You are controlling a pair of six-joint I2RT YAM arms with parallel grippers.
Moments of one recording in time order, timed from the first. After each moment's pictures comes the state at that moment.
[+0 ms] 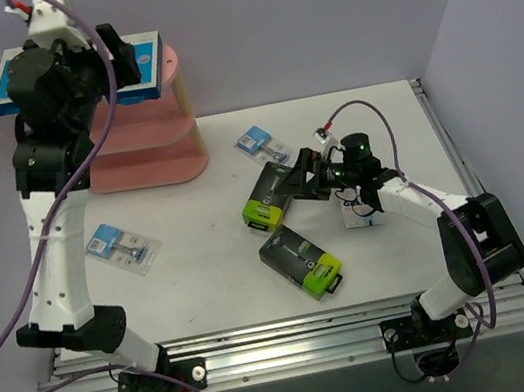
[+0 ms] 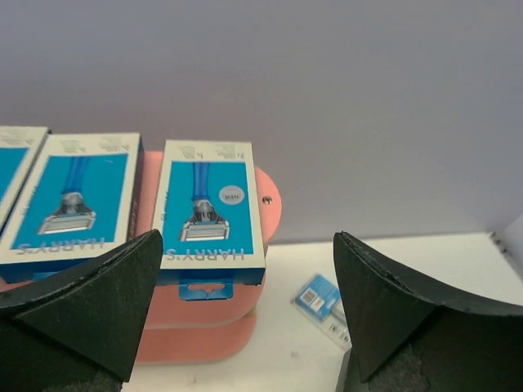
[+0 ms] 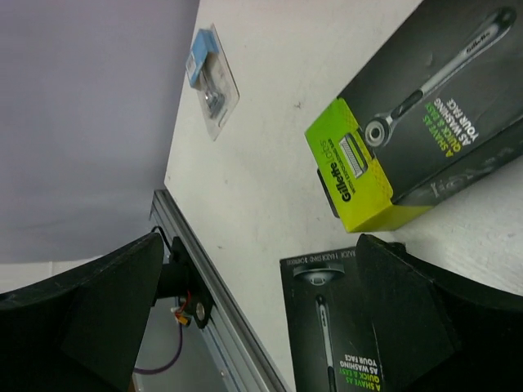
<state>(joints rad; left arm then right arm) -0.26 1.55 2.25 -0.58 -0.13 -0.14 0.30 1.51 0.83 0.25 -0.73 0.76</state>
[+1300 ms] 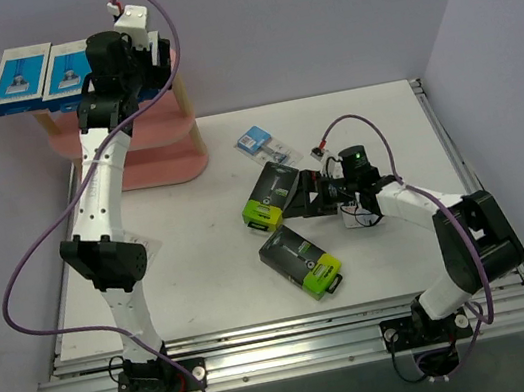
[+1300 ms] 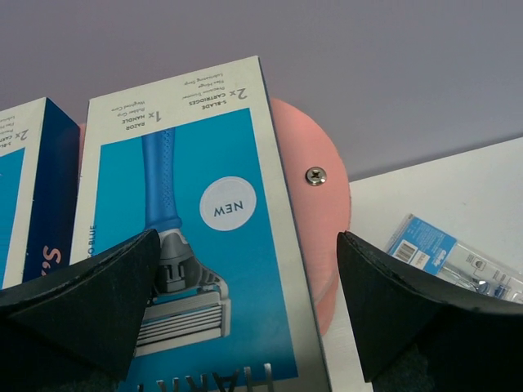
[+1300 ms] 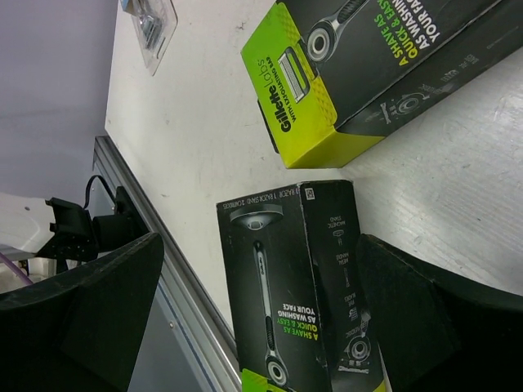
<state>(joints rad) -0.24 2.06 2.50 -0.64 -0.08 0.14 0.31 1.52 0.77 0.08 -0.75 0.52</state>
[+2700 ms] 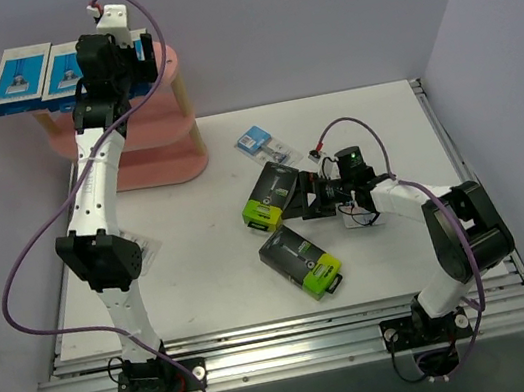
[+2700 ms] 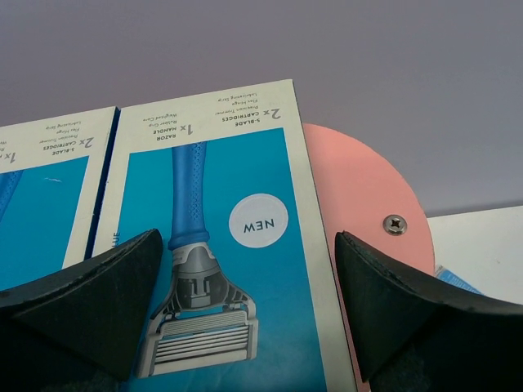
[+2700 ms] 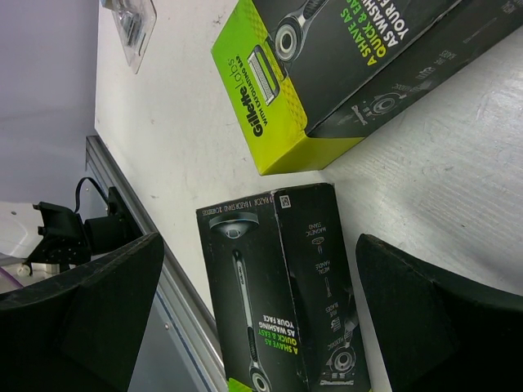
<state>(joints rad) -0.17 2.06 2.39 -0.44 -0.11 0.10 0.31 1.60 0.79 0.07 -0.75 0.51</state>
